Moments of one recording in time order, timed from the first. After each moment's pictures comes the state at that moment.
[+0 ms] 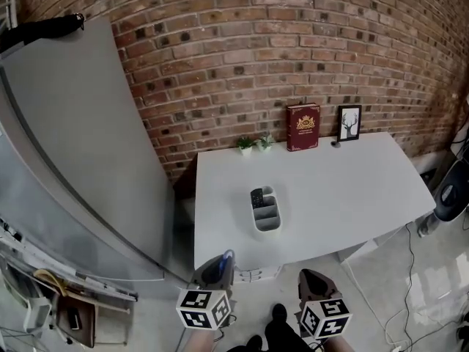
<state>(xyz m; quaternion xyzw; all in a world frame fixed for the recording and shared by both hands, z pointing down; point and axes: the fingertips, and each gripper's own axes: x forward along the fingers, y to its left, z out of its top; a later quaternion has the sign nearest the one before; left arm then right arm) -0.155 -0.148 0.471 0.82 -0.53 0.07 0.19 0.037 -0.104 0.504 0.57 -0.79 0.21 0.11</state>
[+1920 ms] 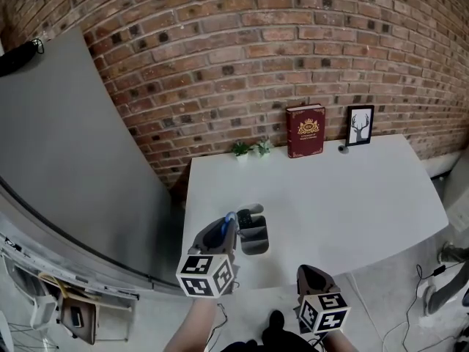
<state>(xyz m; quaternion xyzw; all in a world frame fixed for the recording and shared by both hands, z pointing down) -0.086 -0.320 0.427 0.82 -0.56 0.05 0.14 0.093 -0.218 0.527 0.54 -0.80 0.25 0.12</state>
